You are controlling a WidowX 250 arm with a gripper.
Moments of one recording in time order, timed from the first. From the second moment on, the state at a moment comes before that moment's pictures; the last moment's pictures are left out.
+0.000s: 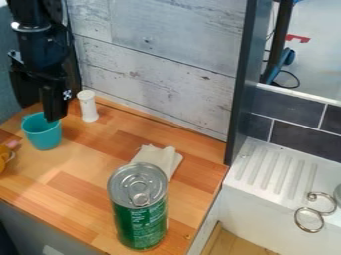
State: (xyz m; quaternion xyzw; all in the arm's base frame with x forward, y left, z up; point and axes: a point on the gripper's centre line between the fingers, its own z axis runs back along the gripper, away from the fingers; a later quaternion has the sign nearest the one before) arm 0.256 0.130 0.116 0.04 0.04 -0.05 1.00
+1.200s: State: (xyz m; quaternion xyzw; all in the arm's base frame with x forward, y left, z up) arm 0.290 0.173 0.053 0.03 0.05 -0.05 1.00
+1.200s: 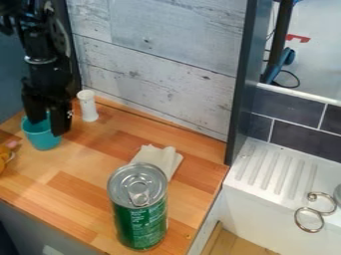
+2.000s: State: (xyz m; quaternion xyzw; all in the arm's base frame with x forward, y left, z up) arm 0.288 0.187 0.017 0.01 0.08 -0.02 1.00
